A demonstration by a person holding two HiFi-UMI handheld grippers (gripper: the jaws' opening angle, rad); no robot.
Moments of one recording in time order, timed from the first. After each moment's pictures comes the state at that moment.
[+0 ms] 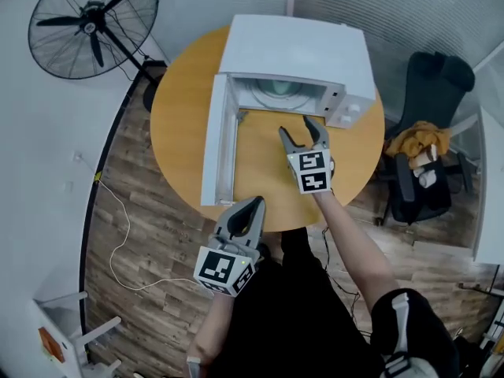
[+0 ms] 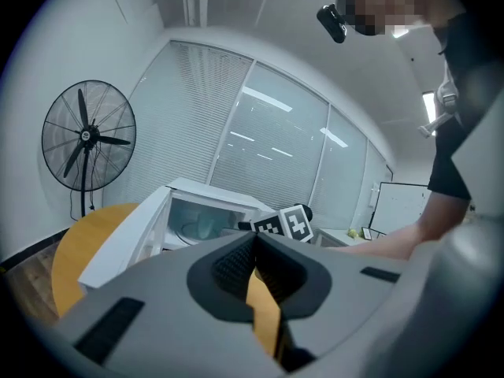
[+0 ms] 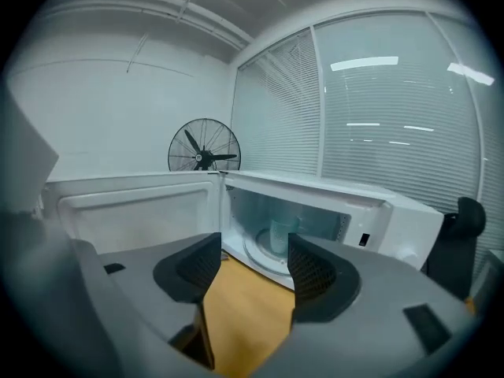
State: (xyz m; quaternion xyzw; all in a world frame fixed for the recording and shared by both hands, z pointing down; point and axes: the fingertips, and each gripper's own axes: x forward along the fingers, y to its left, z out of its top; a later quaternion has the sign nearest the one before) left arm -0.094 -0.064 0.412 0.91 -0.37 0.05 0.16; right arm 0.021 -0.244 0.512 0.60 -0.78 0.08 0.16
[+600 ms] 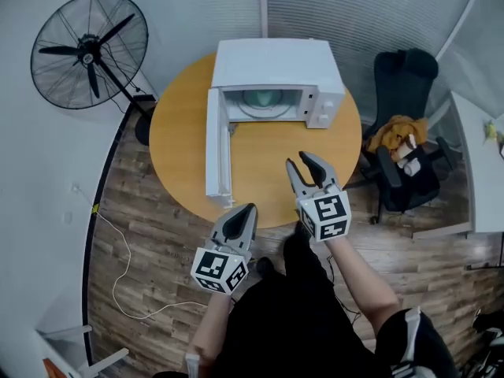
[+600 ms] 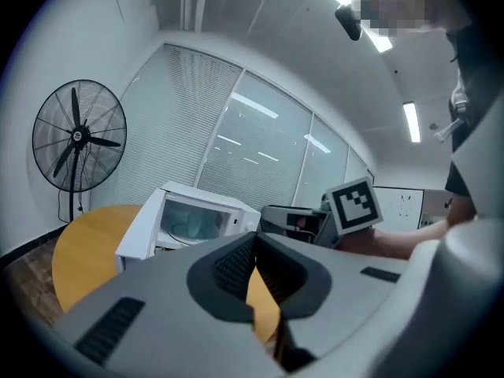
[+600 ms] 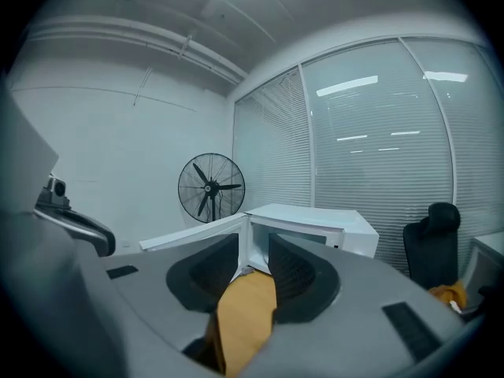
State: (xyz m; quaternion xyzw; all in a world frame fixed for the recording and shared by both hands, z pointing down) left arm -0.128 -0.005 0.401 0.94 -0.32 0.03 0.14; right arm -0.004 -0.075 0.396 0.61 -0.78 0.05 0.08
